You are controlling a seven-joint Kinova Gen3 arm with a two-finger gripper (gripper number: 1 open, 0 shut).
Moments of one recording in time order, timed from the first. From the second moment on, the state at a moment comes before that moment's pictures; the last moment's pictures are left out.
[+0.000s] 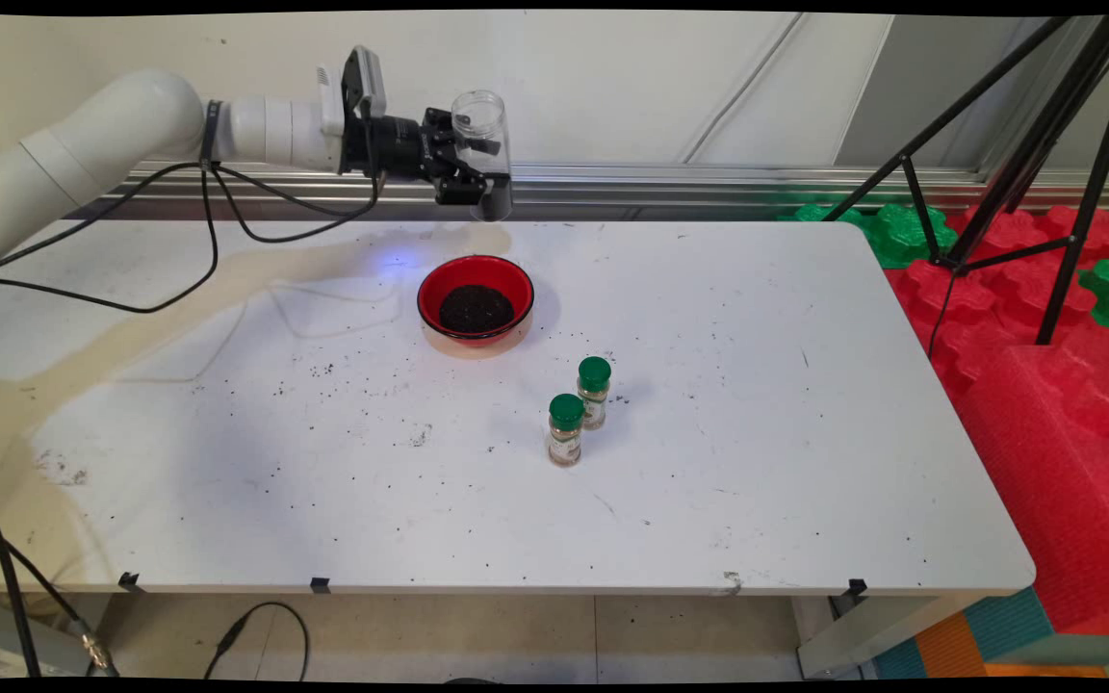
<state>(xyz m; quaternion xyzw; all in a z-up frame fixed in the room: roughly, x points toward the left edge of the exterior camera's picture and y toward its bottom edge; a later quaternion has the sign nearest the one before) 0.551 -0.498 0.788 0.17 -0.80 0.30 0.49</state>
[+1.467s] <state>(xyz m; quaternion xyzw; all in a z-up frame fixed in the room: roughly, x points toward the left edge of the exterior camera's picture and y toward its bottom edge) 0.553 -0.494 0.757 -0.04 -0.81 0.44 0.38</state>
